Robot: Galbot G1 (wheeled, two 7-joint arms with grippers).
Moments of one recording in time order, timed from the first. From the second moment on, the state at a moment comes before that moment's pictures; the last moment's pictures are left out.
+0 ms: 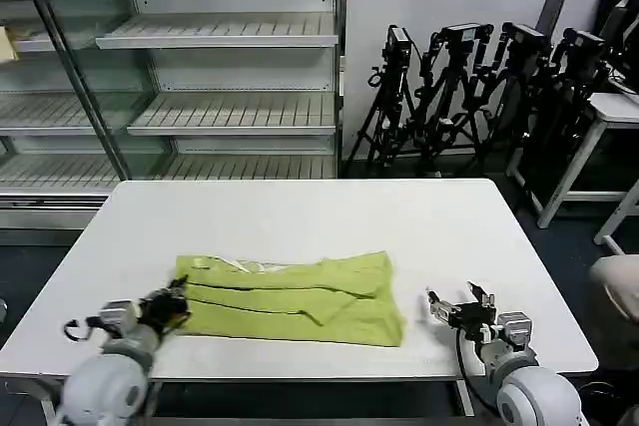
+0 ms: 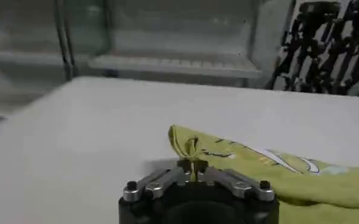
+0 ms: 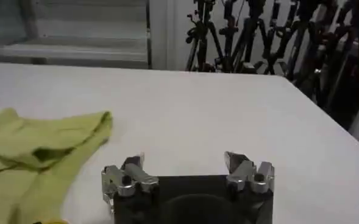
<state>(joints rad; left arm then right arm) 1.32 -1.03 -0.66 -2.01 -0.63 0.58 -0.20 -1.34 1.10 0.52 2.07 0.46 -0.56 0.11</state>
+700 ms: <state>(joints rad) 1.30 -0.99 -0.60 -2.18 -0.66 0.58 -0.11 -1.32 1.09 0.51 2.11 0.40 -0.57 0.11</state>
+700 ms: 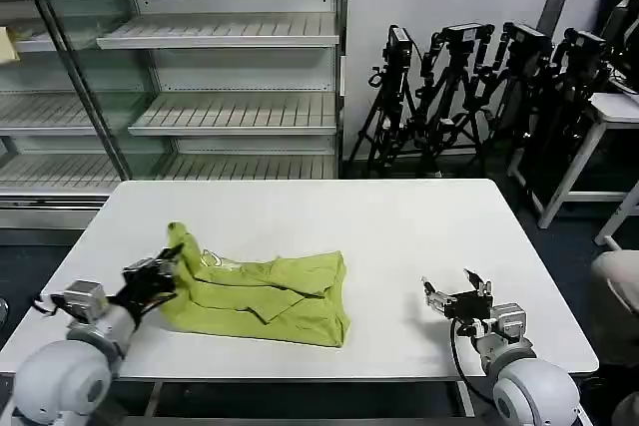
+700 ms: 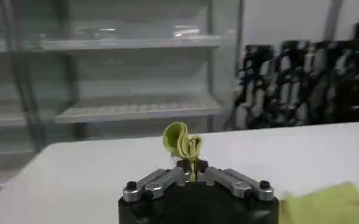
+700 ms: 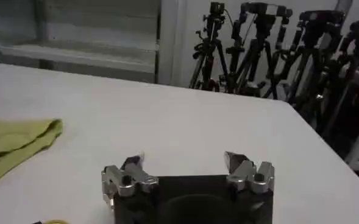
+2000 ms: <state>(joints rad) 1.12 -1.18 -0.15 -2.10 -0.58 0.58 -0.26 -1.33 1.10 0.55 2.11 0.36 -0.57 0.10</state>
